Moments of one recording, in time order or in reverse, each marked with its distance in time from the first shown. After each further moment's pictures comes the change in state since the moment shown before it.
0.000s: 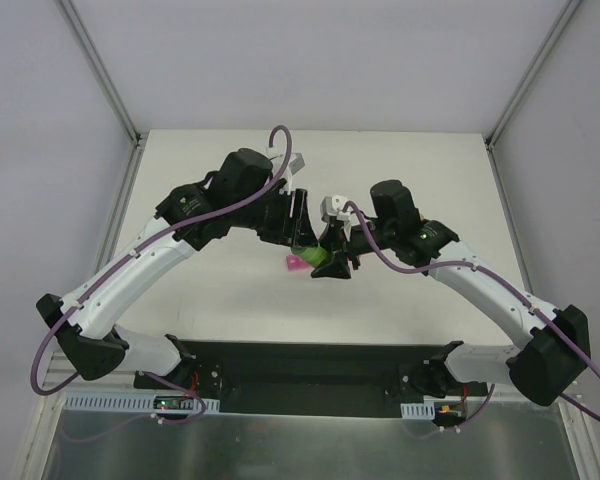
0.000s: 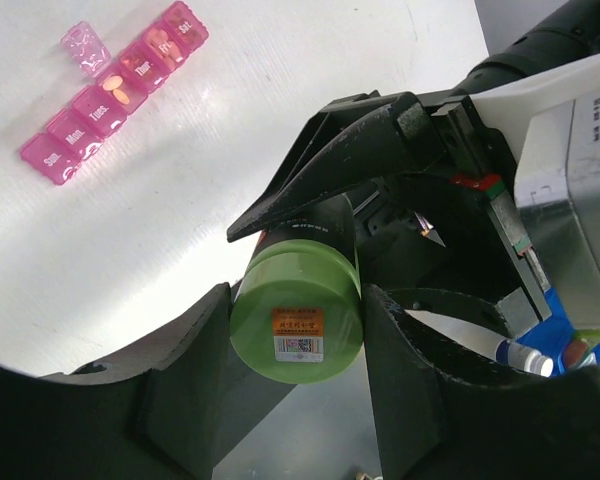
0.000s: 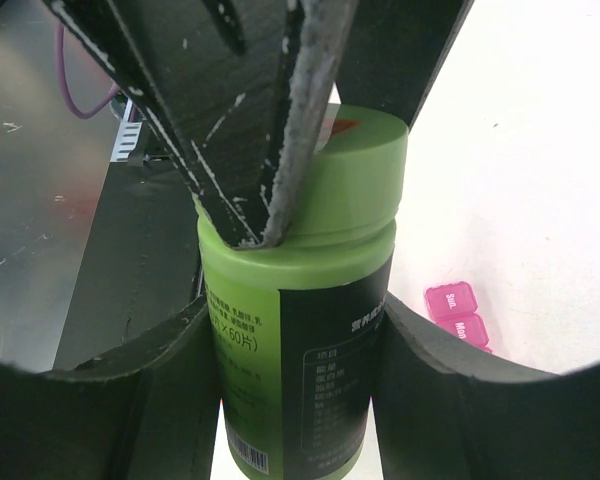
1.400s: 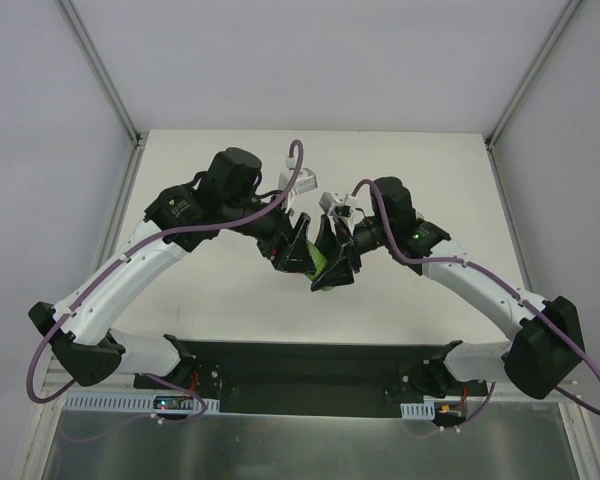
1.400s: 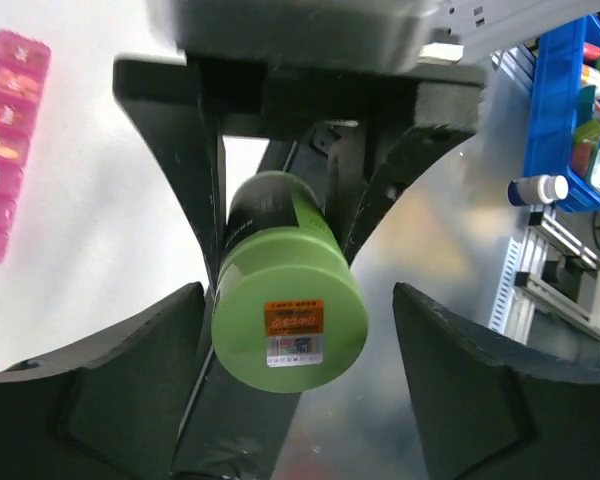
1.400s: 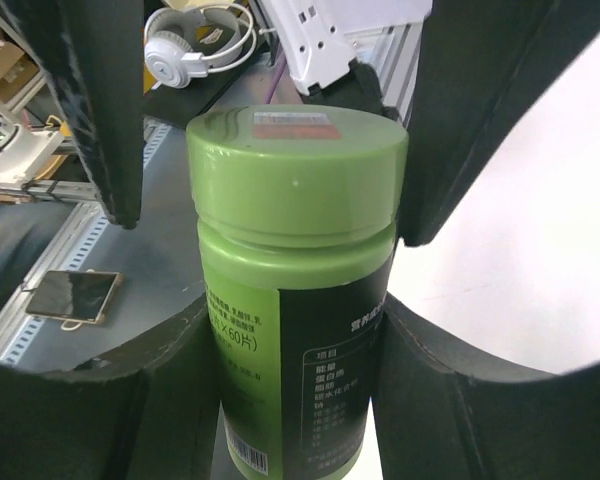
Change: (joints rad) left arm 0.036 -0.041 -0.010 0.000 0.384 0.372; right arm -0.003 0.046 -0.038 0.239 -0.386 0.356
